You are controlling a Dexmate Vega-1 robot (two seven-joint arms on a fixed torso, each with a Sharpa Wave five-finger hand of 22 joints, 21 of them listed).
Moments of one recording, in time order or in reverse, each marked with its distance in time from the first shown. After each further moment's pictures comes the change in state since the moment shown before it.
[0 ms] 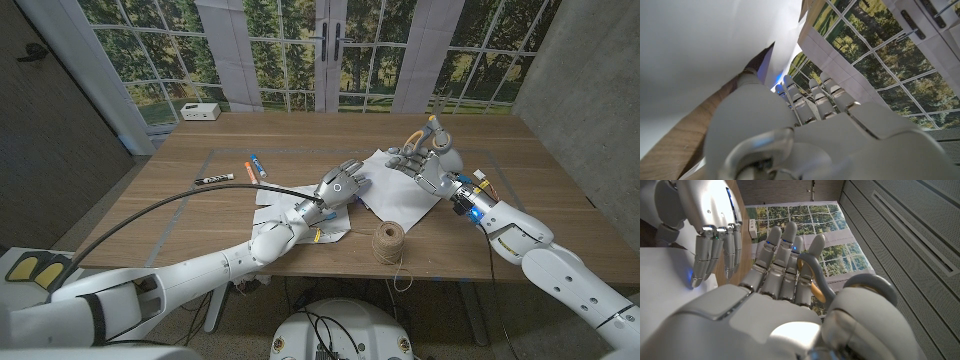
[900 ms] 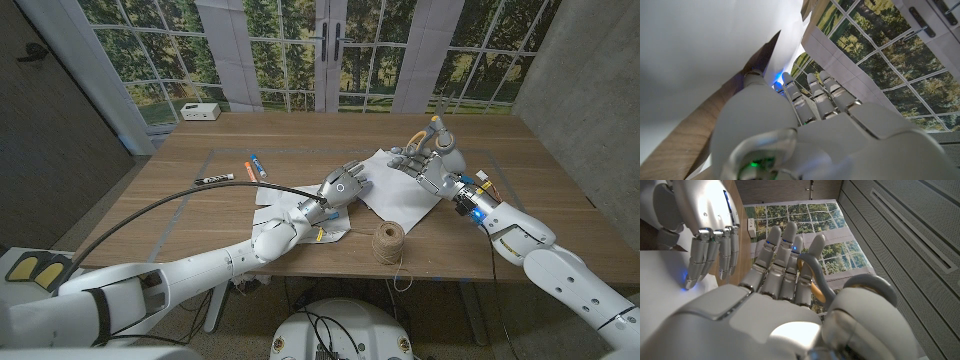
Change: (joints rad) left arm -0.025 -0.012 0.028 0.020 -0.004 -0.004 -0.021; left_hand 0.042 0.042 -0.003 -0.003 -0.050 0.117 -0.002 0.014 0.002 0.092 0.002 0.008 0.000 0.128 -0.006 0.008 -0.001 0.031 -0.005 0.000 -0.001; right arm -0.011 0.006 0.016 0.005 0.010 -0.001 0.012; right_hand -0.005 0.005 -0.001 -0.002 -0.004 0.000 0.000 0.004 -0.003 0.000 0.000 -0.004 0.000 -0.003 0.003 -0.006 0.000 0.005 0.005 -0.018 -0.001
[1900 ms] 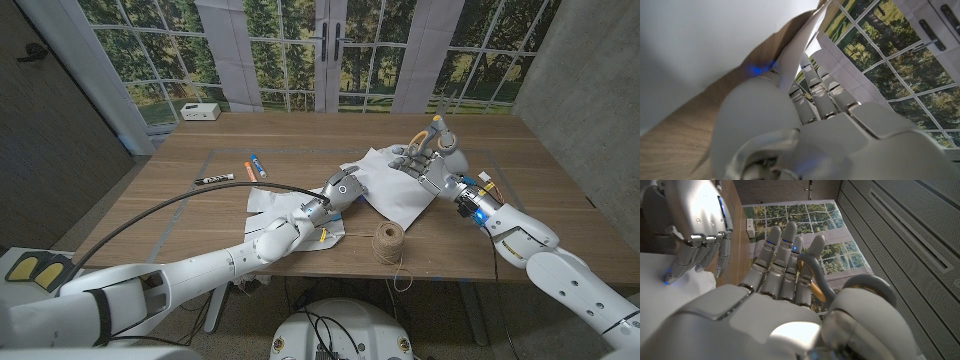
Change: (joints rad) left arm 0.004 -0.004 0.004 -0.017 -0.041 -0.028 -0.061; left_hand -0.061 0.042 0.863 -0.054 -0.307 0.305 0.023 0.019 0.001 0.345 0.009 -0.002 0.039 0.419 -0.073 -0.013 0.000 0.080 0.002 0.000 0.003; right arm -0.028 0.001 0.018 -0.020 0.001 0.007 0.001; right_hand -0.008 0.008 0.002 -0.002 0.000 -0.007 0.007 0.007 -0.009 0.000 0.000 -0.004 0.000 0.000 0.000 -0.001 -0.005 0.011 0.000 -0.023 0.003
